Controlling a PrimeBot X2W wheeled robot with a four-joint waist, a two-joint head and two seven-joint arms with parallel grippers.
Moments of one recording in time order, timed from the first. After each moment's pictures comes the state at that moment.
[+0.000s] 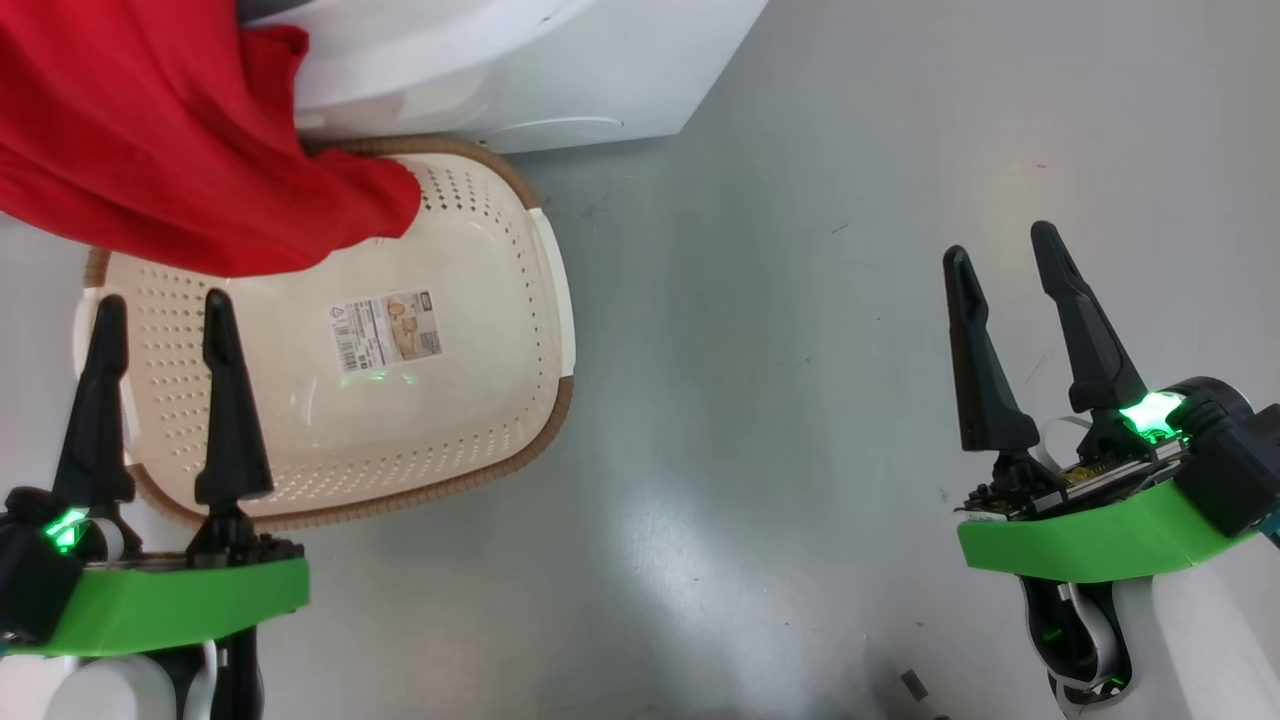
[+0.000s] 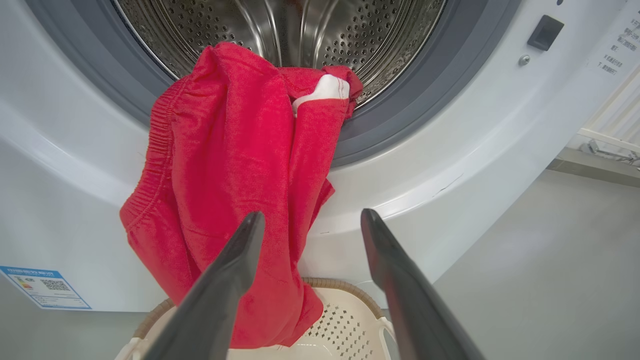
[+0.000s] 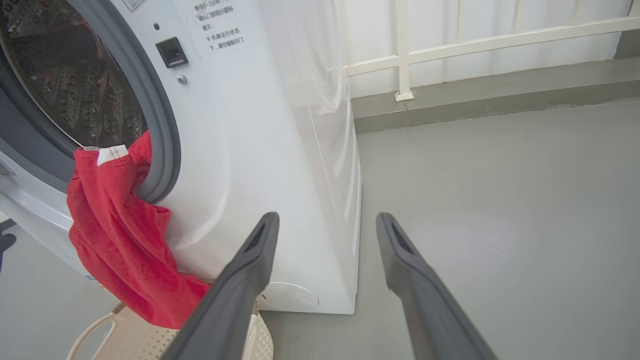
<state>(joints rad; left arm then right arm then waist) -0.25 0.11 0.07 -0.08 -0.32 0.00 -0.23 -0.23 -0.04 0.08 -0.07 0.38 0.12 -0.26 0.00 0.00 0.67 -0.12</state>
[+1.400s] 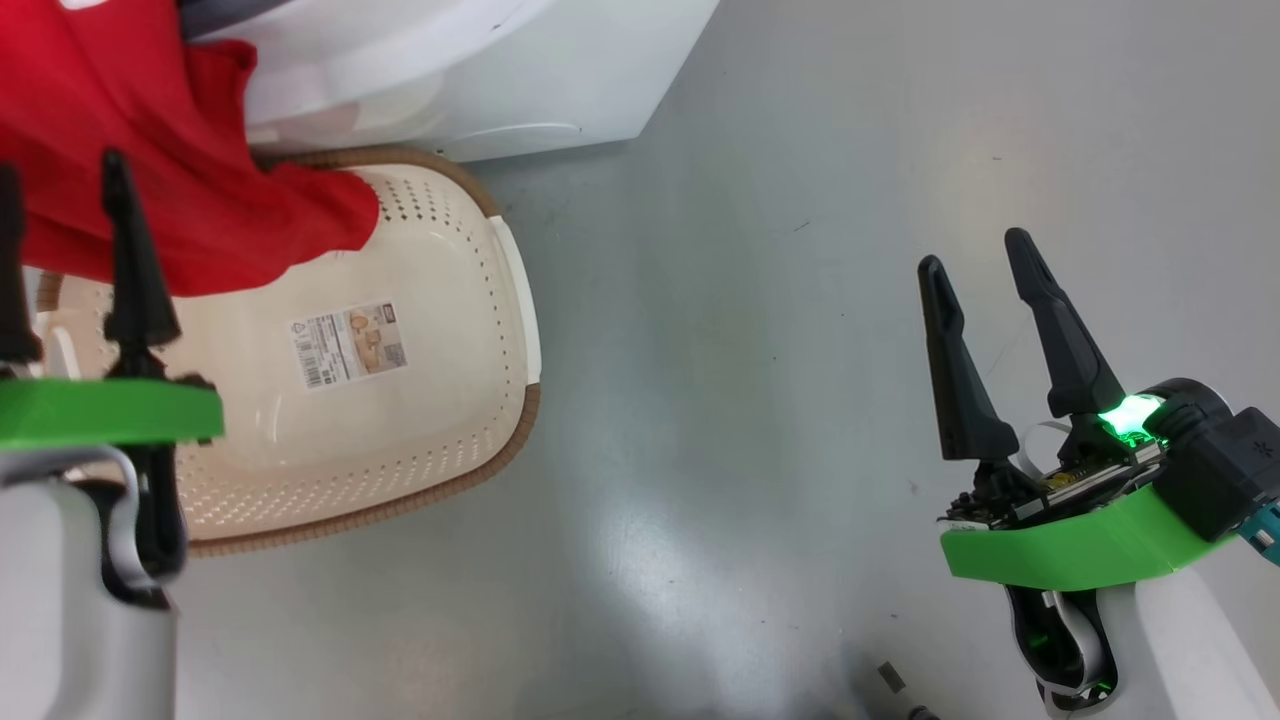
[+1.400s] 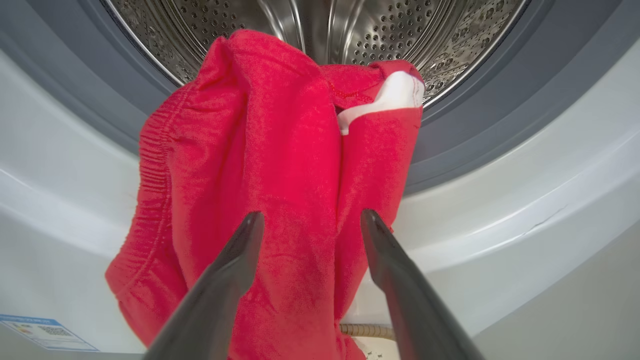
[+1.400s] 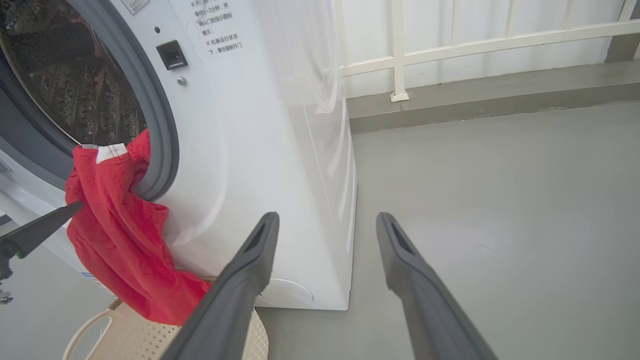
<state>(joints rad) -0.55 0.18 0.10 0.27 -0.33 0.01 -0.24 -0.23 -0.04 0.11 -0.07 0.38 0.12 -0.26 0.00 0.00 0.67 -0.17</state>
